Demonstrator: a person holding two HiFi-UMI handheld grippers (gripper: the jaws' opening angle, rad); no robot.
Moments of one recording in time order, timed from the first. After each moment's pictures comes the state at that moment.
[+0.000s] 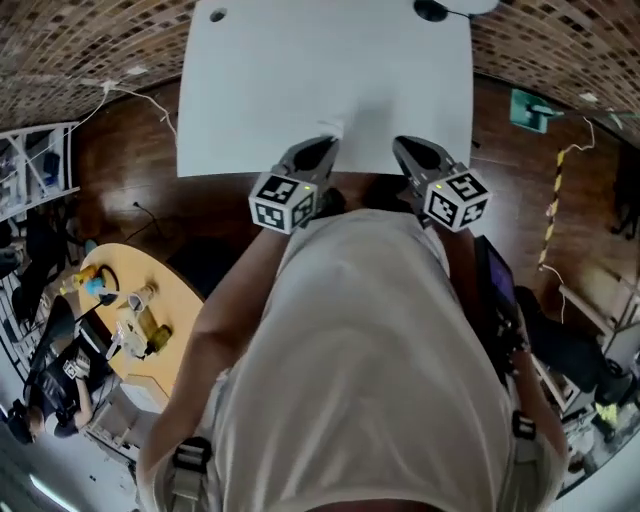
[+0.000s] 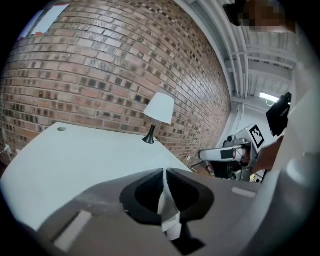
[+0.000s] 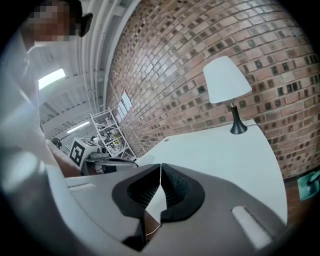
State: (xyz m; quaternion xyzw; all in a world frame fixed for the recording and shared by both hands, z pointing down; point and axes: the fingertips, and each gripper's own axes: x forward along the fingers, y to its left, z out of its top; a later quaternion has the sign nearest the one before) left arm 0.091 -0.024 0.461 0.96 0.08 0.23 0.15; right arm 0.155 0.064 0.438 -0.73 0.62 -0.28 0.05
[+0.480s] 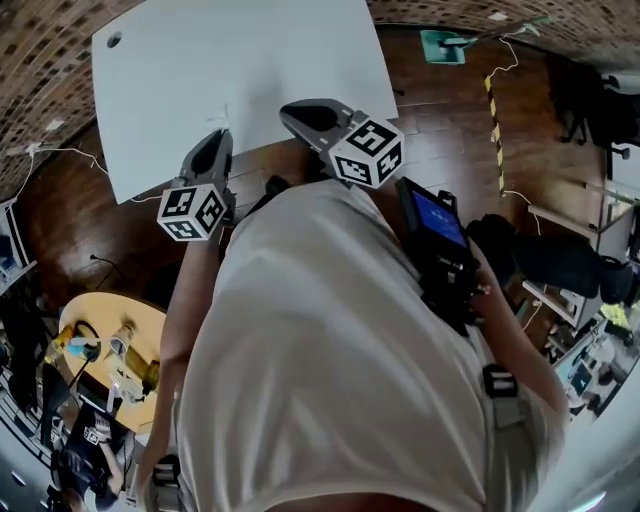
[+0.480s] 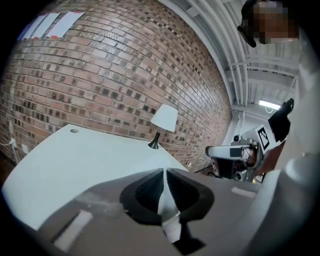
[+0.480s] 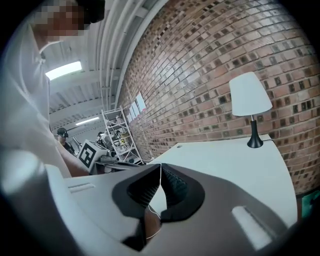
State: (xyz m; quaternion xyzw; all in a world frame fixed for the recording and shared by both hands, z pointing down) left arm 0.043 -0.039 0.456 0.96 0.06 0.20 0.18; right arm 0.094 0.049 0.400 -0.72 0.66 -0.22 0.03
